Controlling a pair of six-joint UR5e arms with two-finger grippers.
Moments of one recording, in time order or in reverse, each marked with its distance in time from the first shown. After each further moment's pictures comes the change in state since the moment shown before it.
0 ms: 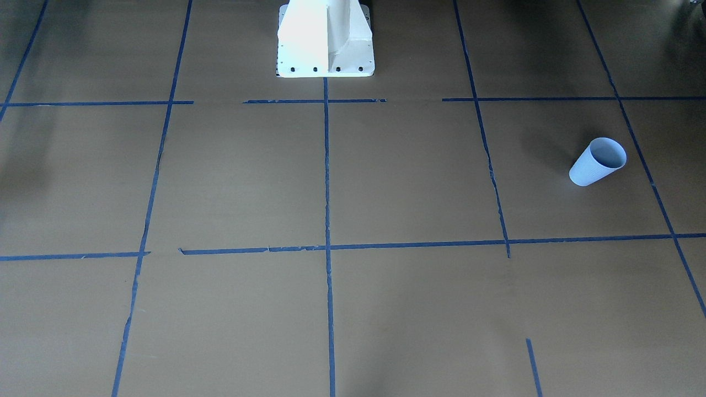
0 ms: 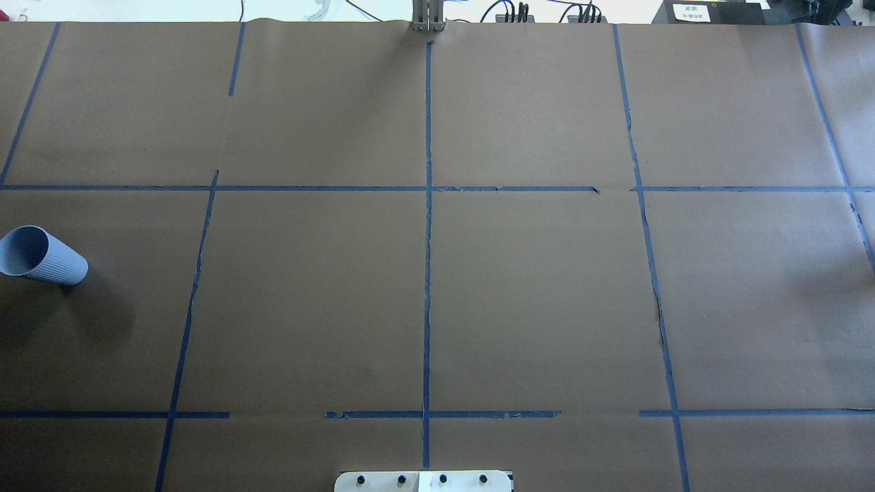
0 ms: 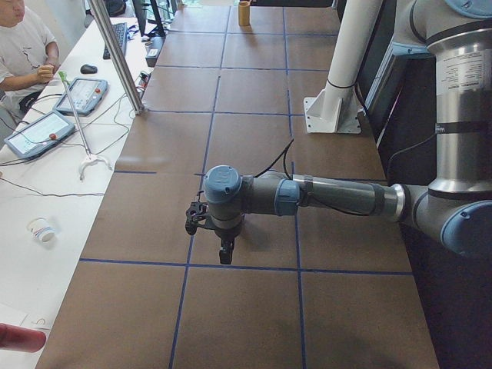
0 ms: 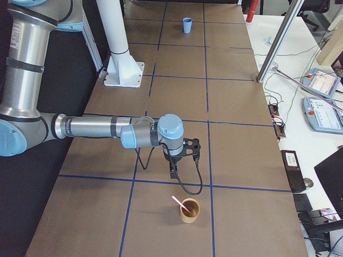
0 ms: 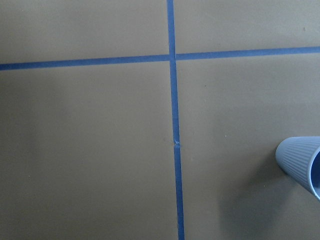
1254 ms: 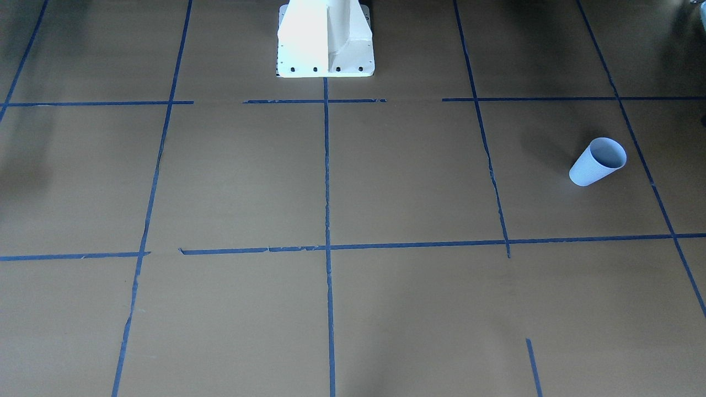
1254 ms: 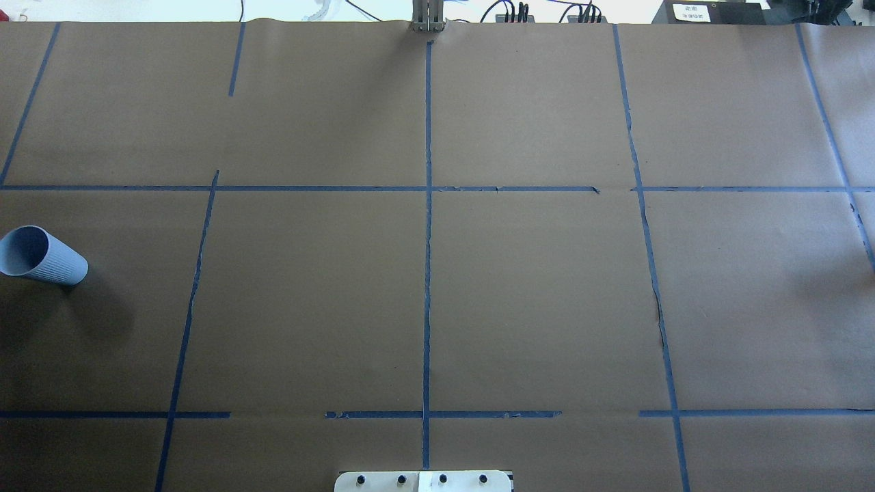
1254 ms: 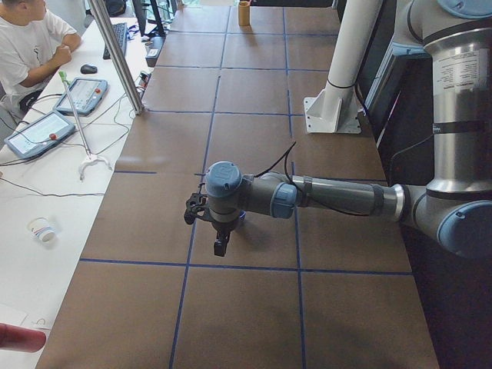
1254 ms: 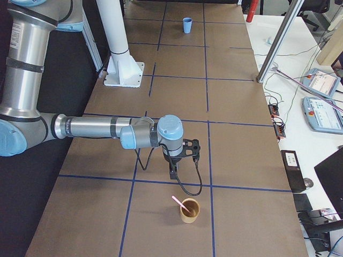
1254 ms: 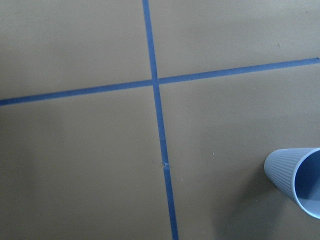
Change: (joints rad) left arm 0.117 0.008 0.027 -0.205 -0.010 -0.105; right arm -0.001 -0.002 -0.012 0.003 -0.003 -0.003
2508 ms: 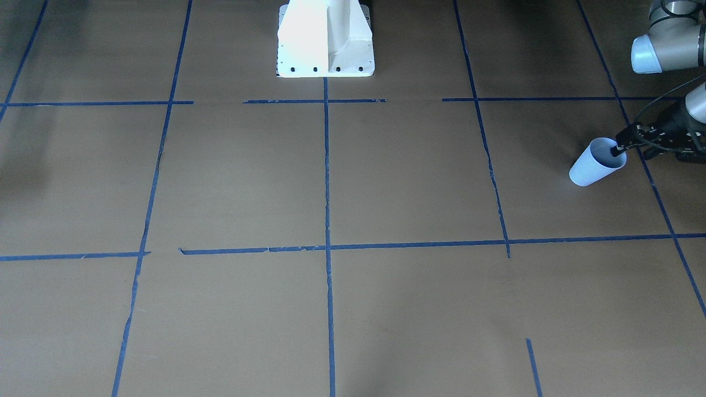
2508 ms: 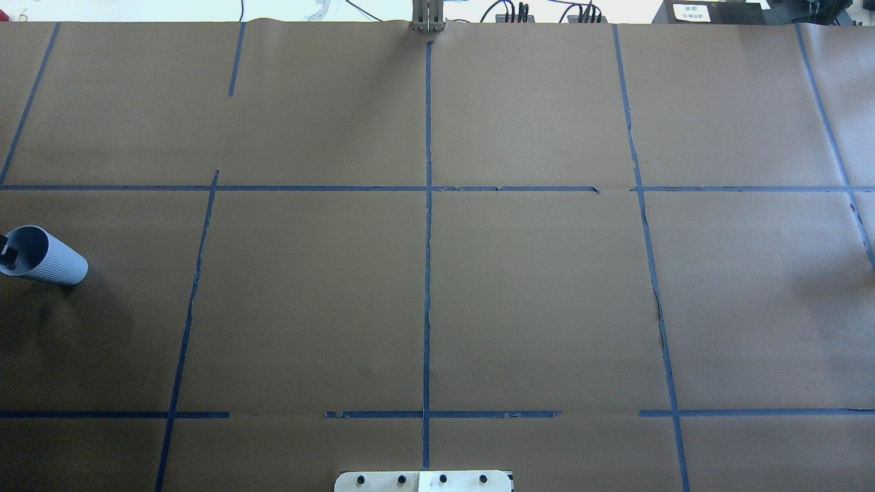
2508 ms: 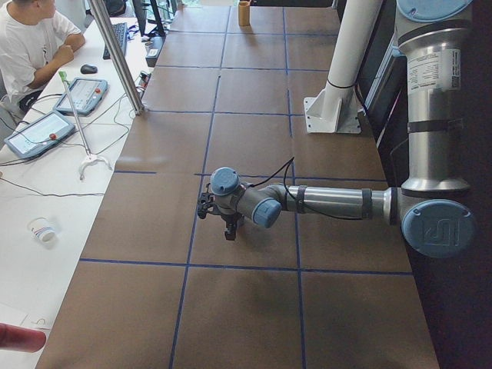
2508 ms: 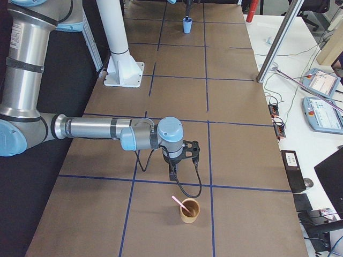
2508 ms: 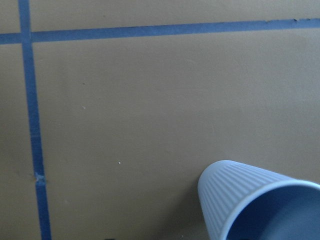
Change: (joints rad) left arm 0.276 -0.027 0.131 -0.300 -0.008 -0.393; right arm 0.000 0.000 -0.004 0.001 0.010 -0.004
